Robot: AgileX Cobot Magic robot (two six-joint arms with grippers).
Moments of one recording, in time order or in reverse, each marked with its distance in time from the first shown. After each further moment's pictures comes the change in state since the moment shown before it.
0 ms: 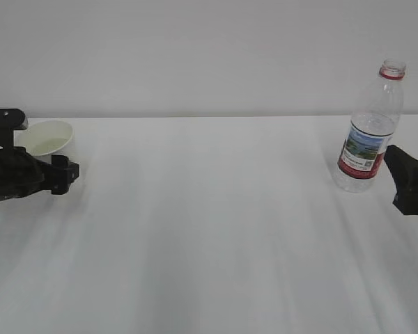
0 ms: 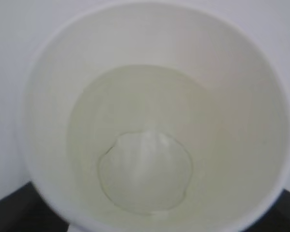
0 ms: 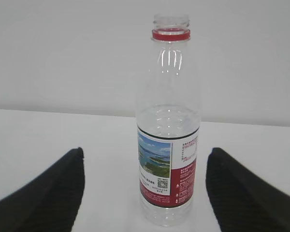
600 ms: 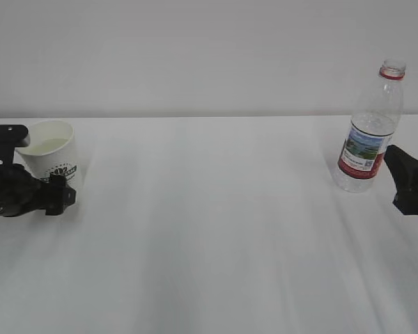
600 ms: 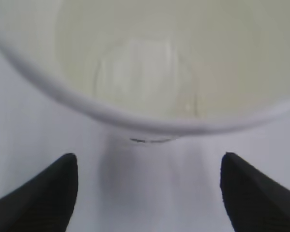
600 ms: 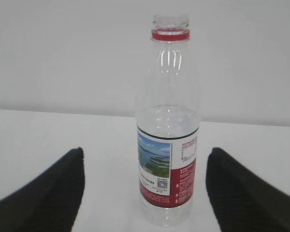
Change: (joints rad) left arm 0.000 -0.013 0.000 -0.007 0.215 0.000; right arm 0.000 0.000 0.000 0.000 0.000 0.000
